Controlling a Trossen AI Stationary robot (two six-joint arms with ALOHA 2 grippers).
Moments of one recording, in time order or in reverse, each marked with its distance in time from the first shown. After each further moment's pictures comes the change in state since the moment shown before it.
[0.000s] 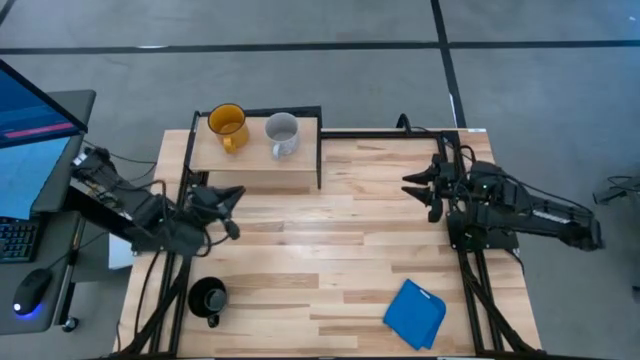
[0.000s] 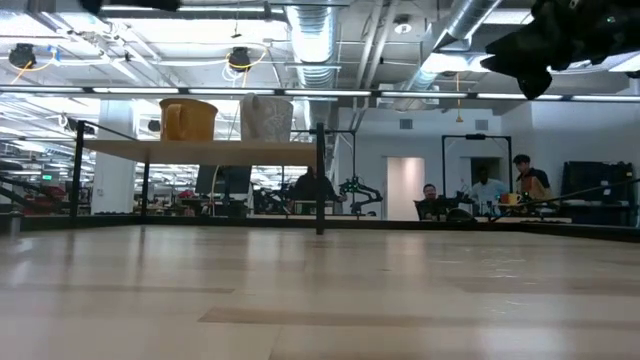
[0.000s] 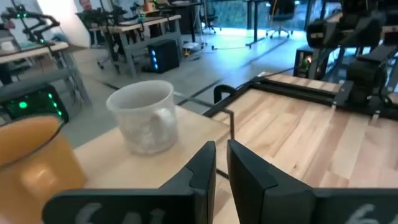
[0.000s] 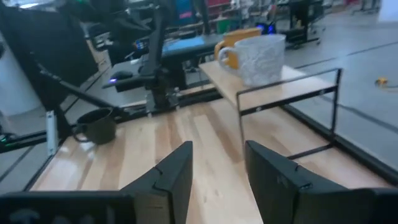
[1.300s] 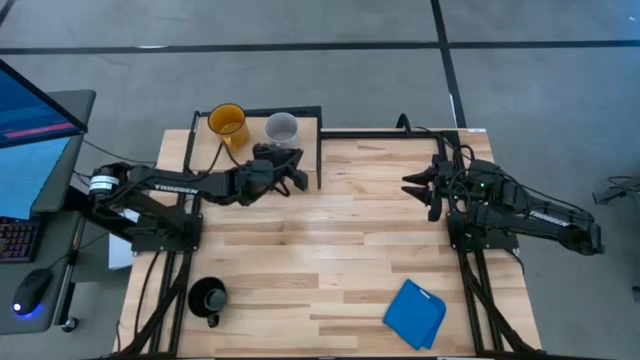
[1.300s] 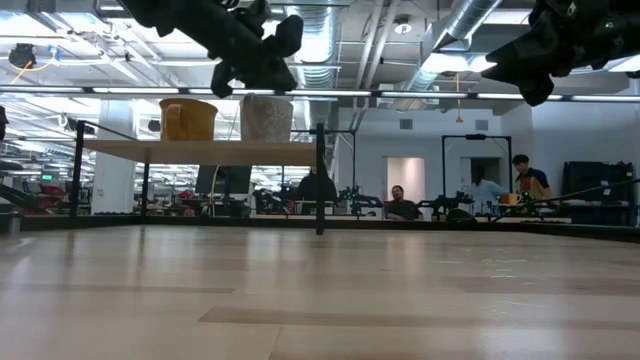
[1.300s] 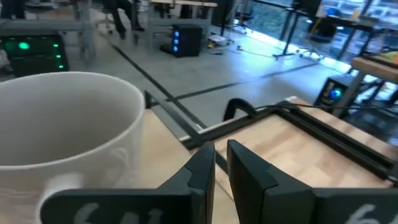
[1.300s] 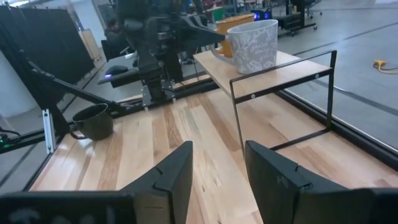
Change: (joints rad) left arm 0.716 0.501 0.000 0.933 0.538 0.233; right arm -0.049 0.000 0.000 -0.042 -0.043 0.035
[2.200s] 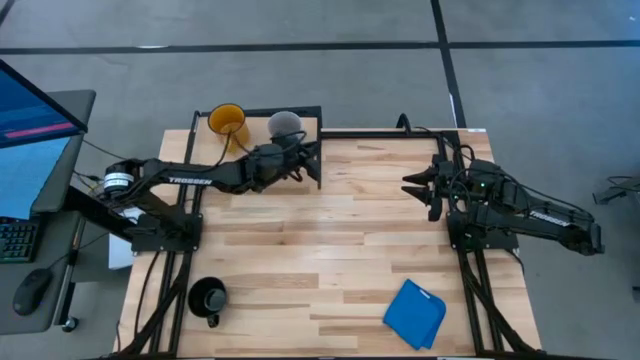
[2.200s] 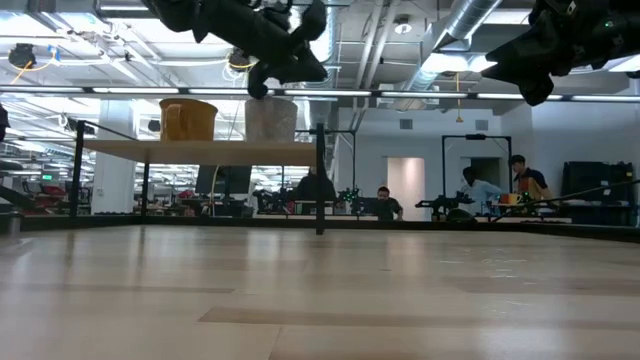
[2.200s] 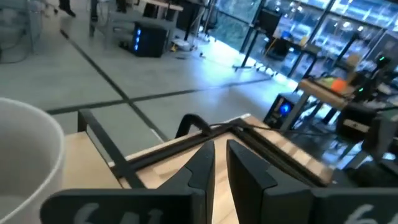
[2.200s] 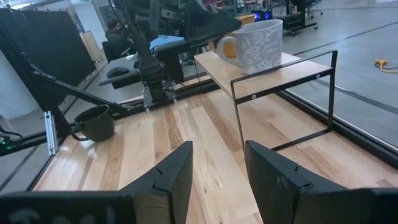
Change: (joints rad) left arm 0.088 0.119 0.143 0.074 0.240 -0.062; right arm 0.002 0.000 0.001 0.003 0.000 0.008
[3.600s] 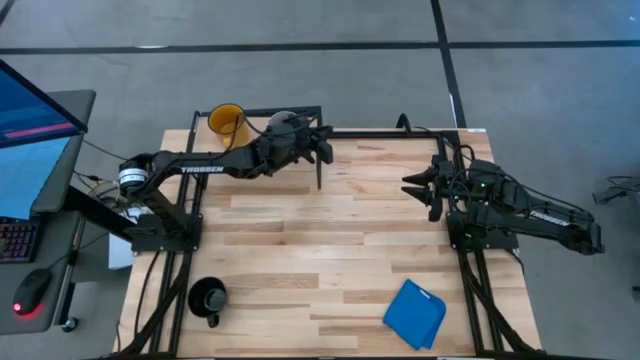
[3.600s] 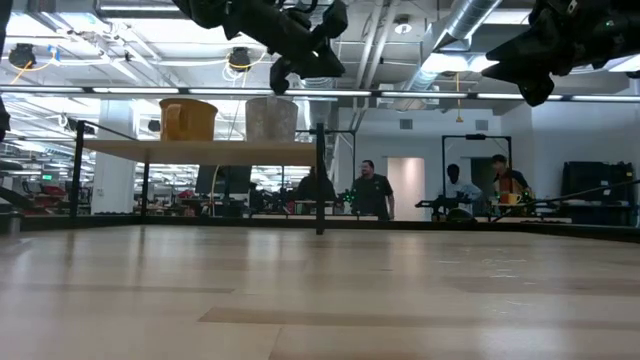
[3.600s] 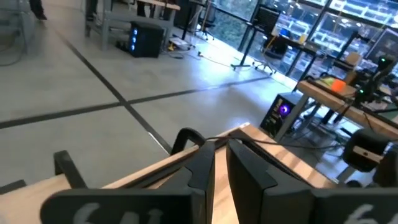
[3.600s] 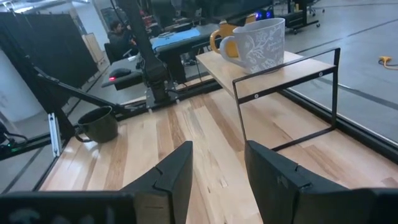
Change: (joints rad) left arm 0.074 0.115 0.210 -0.083 0.085 0.023; right arm 0.004 -0.001 0.000 0.000 -0.003 0.019
